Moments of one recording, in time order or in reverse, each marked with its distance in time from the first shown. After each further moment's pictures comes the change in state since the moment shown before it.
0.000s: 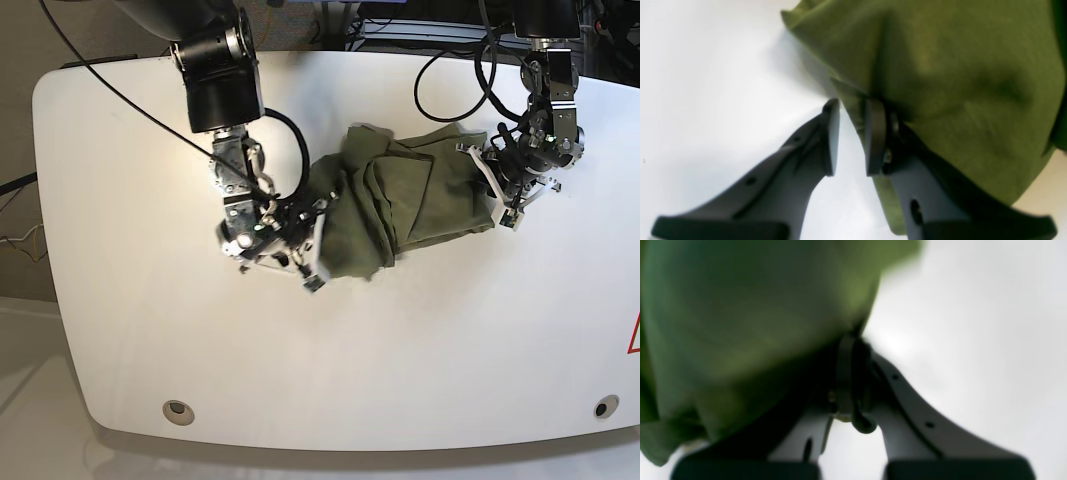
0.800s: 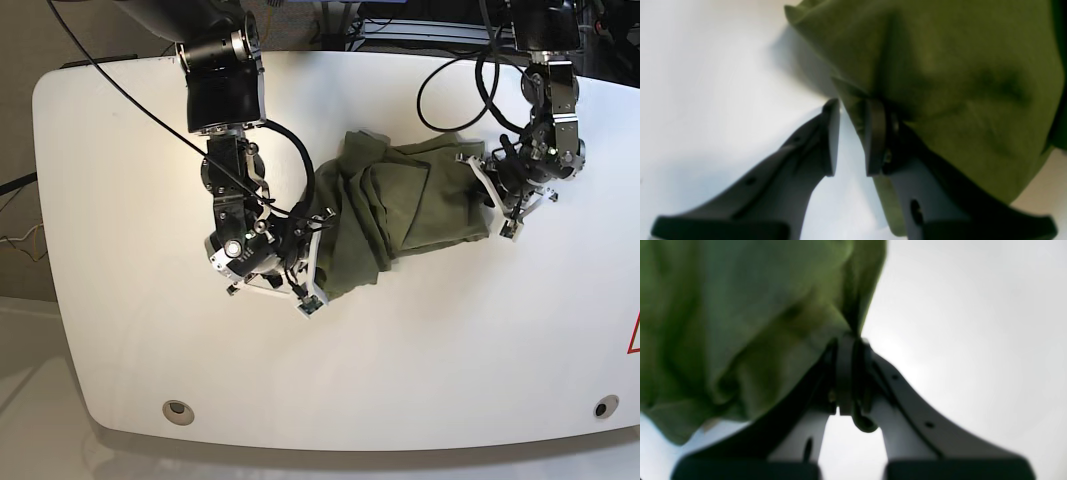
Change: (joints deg) left arm -3.8 0.0 0.1 -4.4 -1.4 -0.5 -0.4; right arm 0.7 -1.8 1.8 13.2 0.4 0.2 -12.0
